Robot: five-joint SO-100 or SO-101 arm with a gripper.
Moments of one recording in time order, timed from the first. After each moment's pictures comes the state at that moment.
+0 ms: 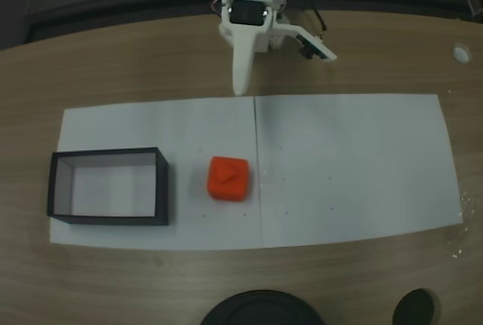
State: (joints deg) arm 10.5 182.5 152.1 60.6 -1.3
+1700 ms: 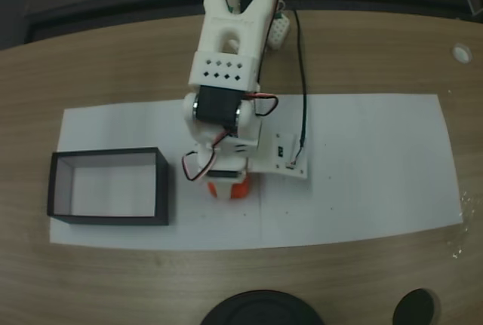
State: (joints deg) arm 13.3 74.2 86.0 75.3 -7.1
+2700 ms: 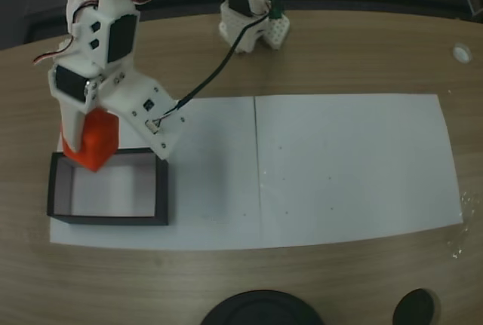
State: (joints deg) arm 40.0 78.4 46.3 90.2 -14.3
